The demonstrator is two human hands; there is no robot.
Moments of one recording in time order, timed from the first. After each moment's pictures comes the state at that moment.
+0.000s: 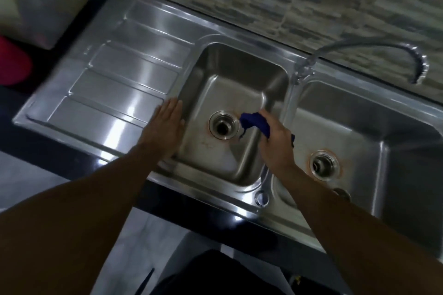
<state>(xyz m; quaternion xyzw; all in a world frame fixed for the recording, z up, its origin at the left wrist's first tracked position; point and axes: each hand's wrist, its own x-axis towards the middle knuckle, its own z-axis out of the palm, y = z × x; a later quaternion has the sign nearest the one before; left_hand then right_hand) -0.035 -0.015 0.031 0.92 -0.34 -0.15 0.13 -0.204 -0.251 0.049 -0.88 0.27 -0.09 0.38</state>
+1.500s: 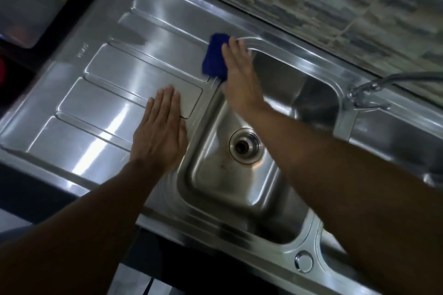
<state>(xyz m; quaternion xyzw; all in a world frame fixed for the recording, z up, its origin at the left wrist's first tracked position) 0.046 -0.002 0.000 0.94 -0.31 -0.09 0.09 0.069 -0.231 -0.003 -0.98 0.12 -0.03 0.16</state>
